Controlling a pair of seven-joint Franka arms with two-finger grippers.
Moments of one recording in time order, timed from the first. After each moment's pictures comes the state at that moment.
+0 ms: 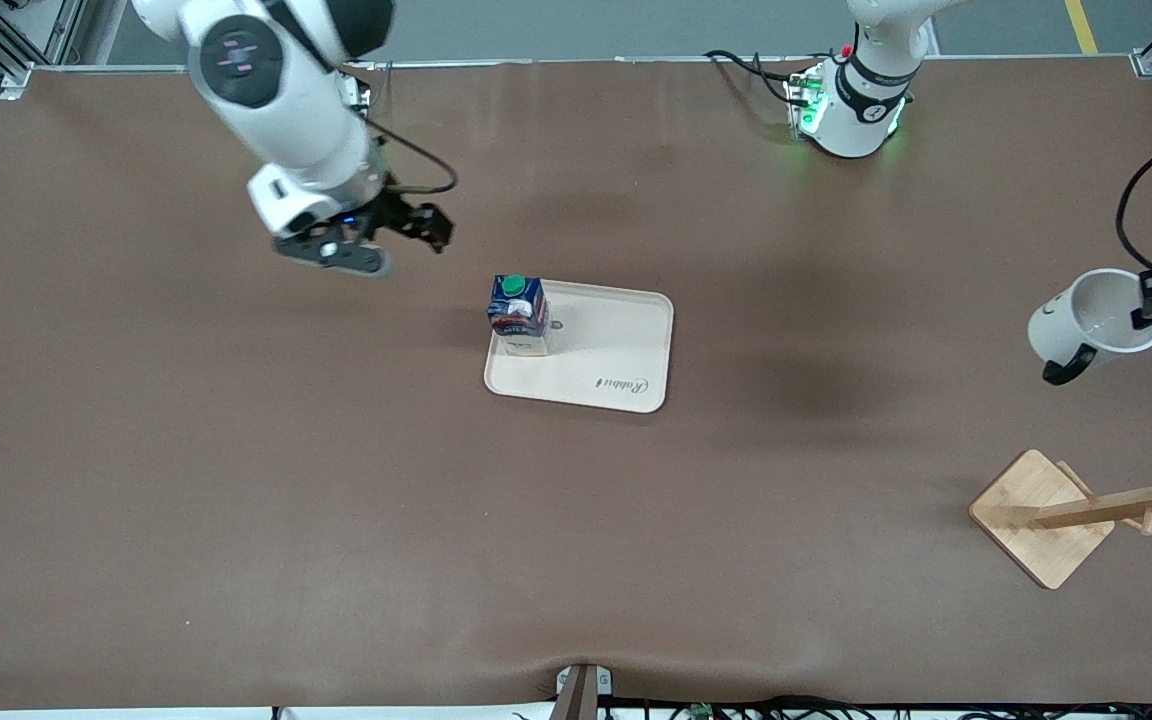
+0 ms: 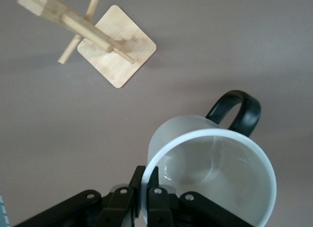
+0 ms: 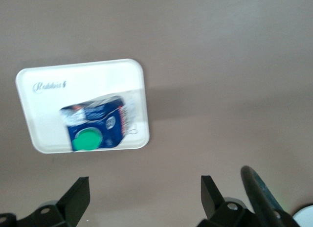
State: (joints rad) left arm 0.41 0.12 -0.26 -1.55 0.06 1.65 0.29; right arm 0.59 0.02 0.03 -1.91 0.14 1.88 0.78
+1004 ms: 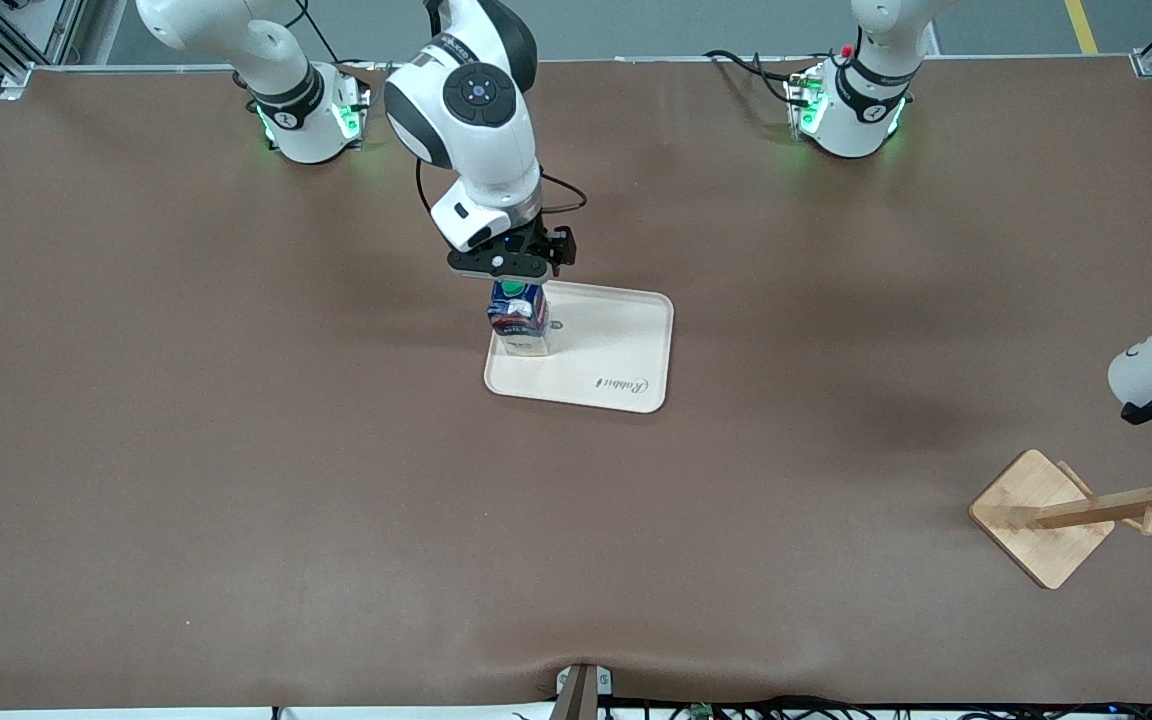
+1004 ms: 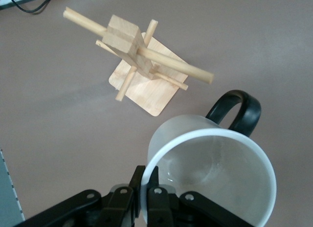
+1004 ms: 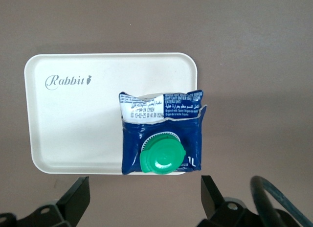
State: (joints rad) left arm 0.53 0.28 -0.26 -1.47 0.06 1.82 0.52; right arm 0.79 0.24 0.03 -1.91 0.00 2.17 0.95
